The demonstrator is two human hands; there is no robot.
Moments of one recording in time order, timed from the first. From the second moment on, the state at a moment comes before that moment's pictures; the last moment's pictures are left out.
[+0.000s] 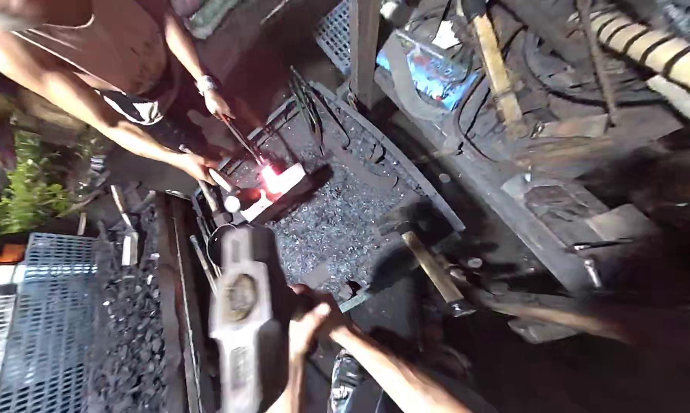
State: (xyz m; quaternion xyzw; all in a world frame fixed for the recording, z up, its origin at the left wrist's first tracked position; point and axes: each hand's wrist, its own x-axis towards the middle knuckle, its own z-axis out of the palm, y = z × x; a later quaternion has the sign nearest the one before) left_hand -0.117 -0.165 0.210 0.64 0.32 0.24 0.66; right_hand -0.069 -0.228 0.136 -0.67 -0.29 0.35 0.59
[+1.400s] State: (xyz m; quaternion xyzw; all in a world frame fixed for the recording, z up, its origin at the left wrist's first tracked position) left_hand -0.197 -0.203 0.040 0.47 0.43 0.14 0.76; right_hand -0.168 -0.306 -0.021 -0.74 -0.21 0.45 0.44
